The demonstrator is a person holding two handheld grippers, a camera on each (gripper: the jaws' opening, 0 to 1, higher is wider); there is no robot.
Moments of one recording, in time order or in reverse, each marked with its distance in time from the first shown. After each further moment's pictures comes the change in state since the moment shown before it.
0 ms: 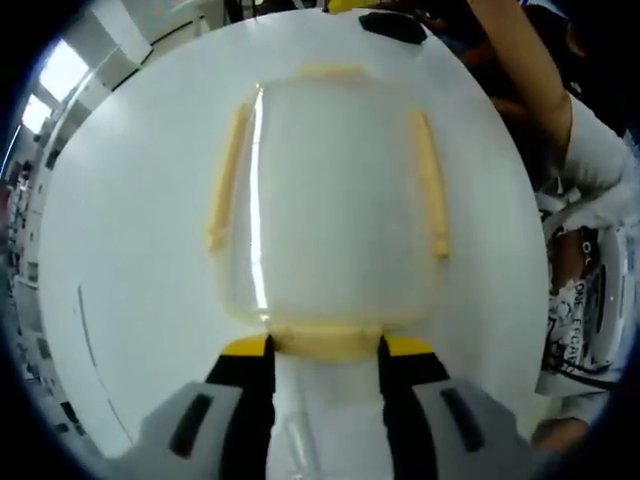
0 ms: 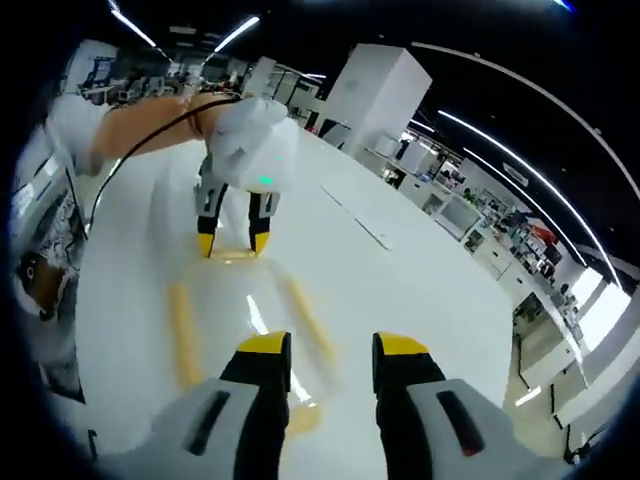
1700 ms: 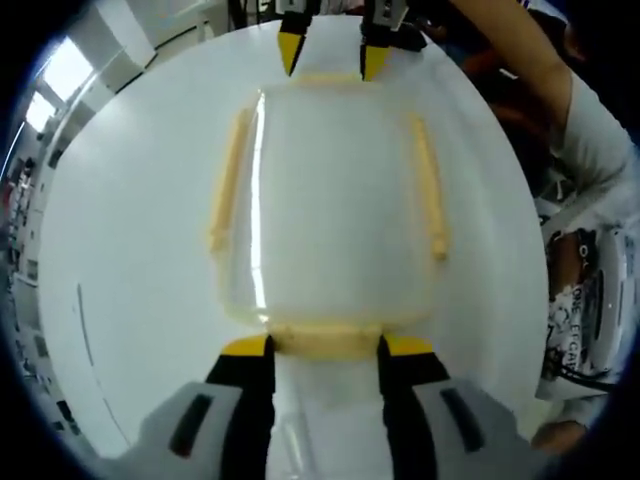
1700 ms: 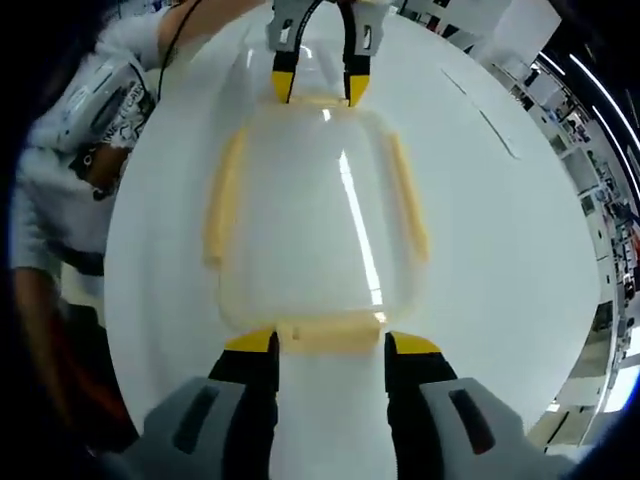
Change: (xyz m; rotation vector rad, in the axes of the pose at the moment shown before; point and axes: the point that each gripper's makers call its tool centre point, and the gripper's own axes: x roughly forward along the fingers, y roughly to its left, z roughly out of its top) left arm -0.002 0.001 0.000 -0.007 -0.037 0.001; right arm 0.020 0.035 -0.093 -0.143 0.424 0.474
